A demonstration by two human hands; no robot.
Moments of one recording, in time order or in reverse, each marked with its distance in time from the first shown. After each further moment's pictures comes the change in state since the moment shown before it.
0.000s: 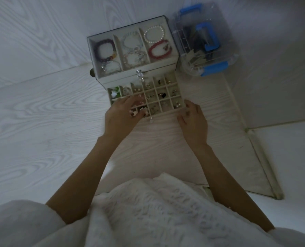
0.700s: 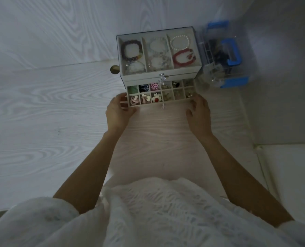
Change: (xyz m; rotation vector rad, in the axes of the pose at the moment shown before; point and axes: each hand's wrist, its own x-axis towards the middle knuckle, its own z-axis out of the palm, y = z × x) left_hand 0.003 -0.074 0.019 -0.420 0.142 -0.515; right_hand 0.042 -0.027 0.016 0.114 -0.091 0.000
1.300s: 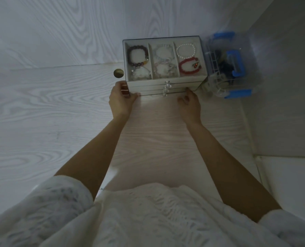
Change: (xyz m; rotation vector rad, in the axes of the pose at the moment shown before) left_hand 0.047 0.019 0.006 -0.175 0.112 -0.061; right_hand 0.046 -0.040 0.028 0.182 -0.039 0.203
